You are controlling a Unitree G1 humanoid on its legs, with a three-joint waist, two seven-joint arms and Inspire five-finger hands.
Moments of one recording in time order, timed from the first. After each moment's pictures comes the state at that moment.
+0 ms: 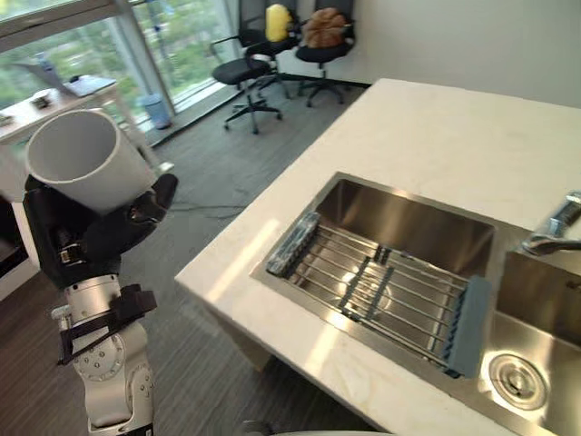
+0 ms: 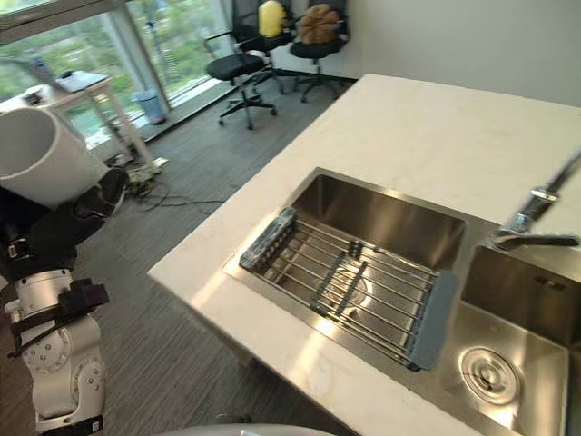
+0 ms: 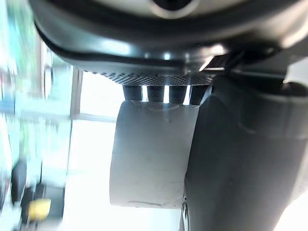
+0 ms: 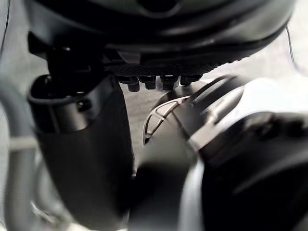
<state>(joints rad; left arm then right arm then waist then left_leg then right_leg) 0.13 0.12 0.37 -0.42 -0.40 -0.28 0.15 0.28 -0.12 -0.44 1.17 0.48 0.05 0.15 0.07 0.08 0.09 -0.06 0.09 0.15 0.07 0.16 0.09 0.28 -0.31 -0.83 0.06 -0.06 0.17</state>
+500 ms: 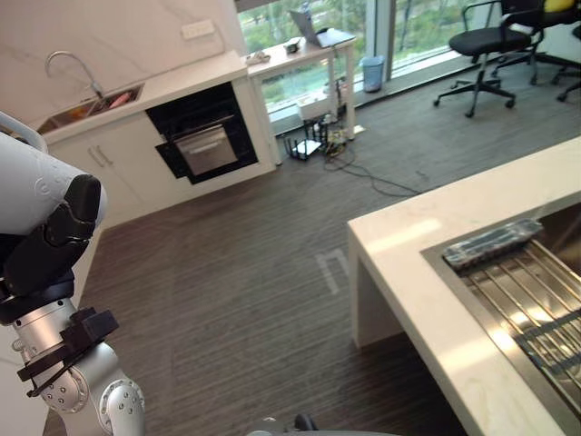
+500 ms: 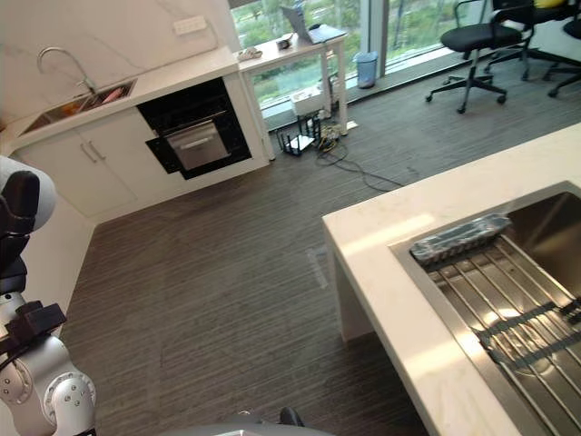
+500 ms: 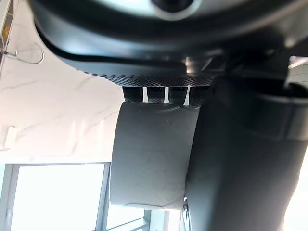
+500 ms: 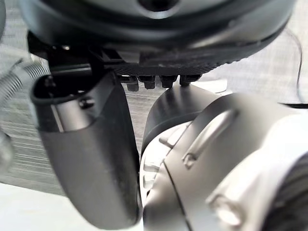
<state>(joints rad) 0.15 0.05 0.50 -0.48 -0.55 -0.36 -0.02 0.29 -0.15 -0.60 1.21 0.56 0.07 0.08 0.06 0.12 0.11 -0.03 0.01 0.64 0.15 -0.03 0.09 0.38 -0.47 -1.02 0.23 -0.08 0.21</state>
